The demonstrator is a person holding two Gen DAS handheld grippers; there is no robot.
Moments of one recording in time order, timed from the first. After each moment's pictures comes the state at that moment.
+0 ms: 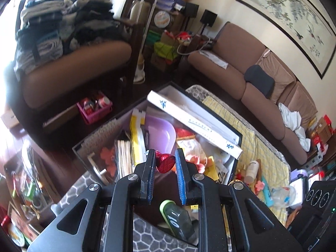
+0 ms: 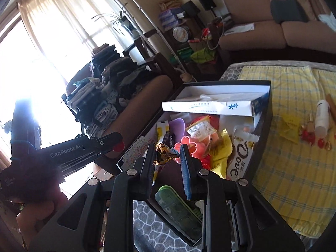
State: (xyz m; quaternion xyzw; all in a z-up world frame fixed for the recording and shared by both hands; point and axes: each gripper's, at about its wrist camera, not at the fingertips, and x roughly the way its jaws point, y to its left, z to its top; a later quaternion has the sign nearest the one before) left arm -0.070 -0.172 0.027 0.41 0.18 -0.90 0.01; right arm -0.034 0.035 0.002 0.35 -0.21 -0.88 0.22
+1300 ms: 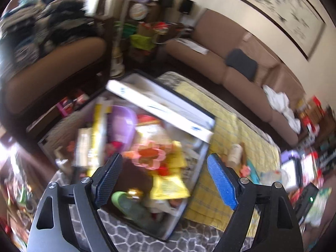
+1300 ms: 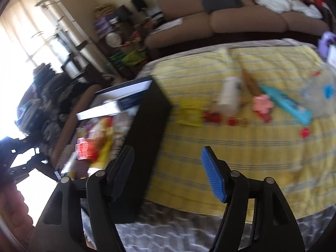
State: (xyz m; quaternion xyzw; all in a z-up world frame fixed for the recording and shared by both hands) left arm -0.072 -0.090 0.029 0.42 0.15 -0.89 -0.06; right arm -0.001 0.195 -0.038 0.41 -0.23 -0.88 0.00
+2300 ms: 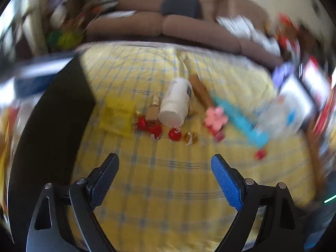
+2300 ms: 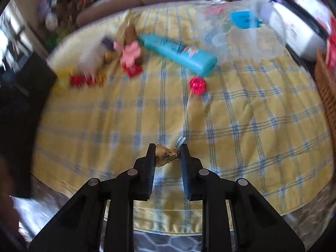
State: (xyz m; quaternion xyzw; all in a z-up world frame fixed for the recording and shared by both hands) left arm -0.099 0.180 -0.112 0.45 -0.08 -0.87 -0.20; right arm 0.042 0.322 -0.142 0.49 -0.19 -0.83 -0.16
